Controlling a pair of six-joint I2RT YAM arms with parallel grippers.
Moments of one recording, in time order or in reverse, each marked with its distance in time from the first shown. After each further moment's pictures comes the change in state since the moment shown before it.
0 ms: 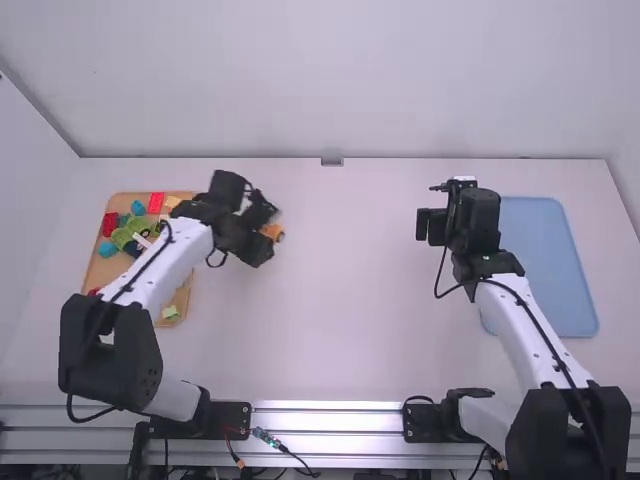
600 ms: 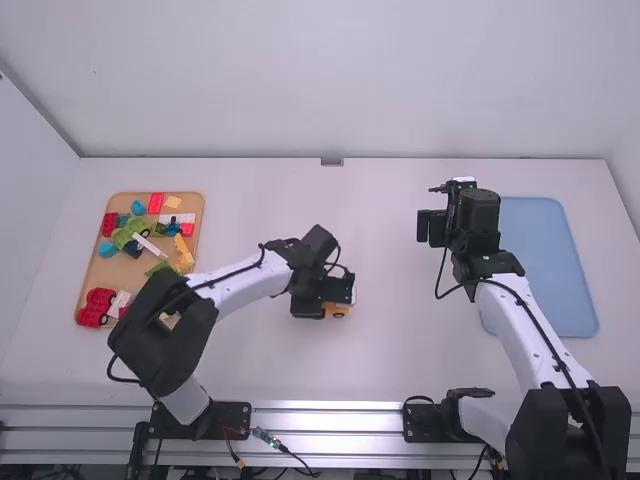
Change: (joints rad) left arm -0.442 0.166 -0.122 0.134 0.002 0.510; right arm 0.000 0.000 0.000 -0.013 0.016 -0.022
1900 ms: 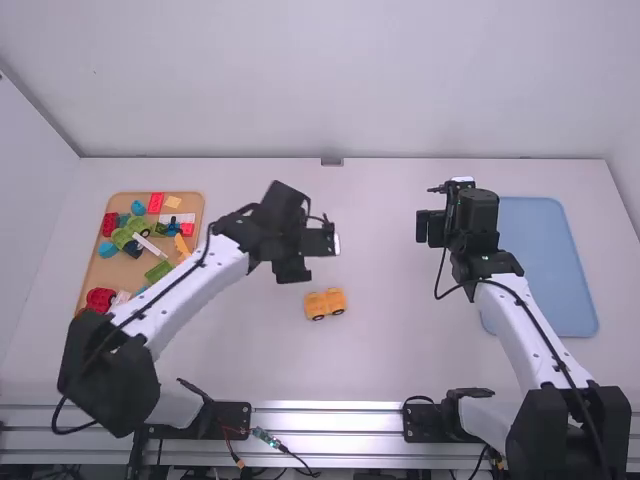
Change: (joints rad) left arm 0.174 -0.243 0.143 -0.031 -0.093 0.026; right arm 0.007 0.000 0.000 0.001 0.003 -0.003
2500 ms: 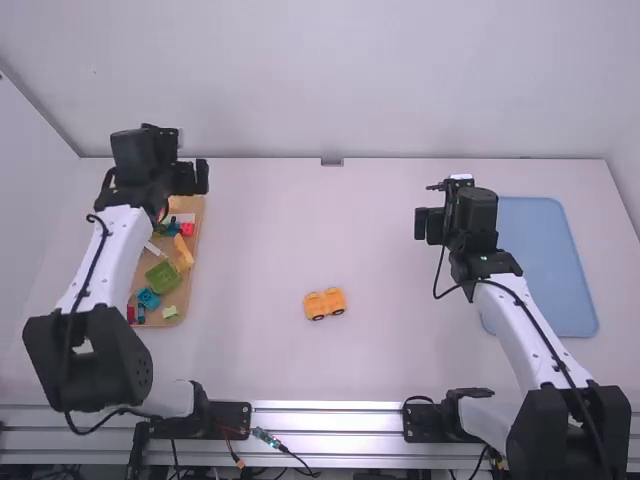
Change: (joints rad) left arm 0.649 0.072 0.131 0.306 0.032 -0.853; right arm 0.010 0.000 0.000 0.033 0.001 0.001
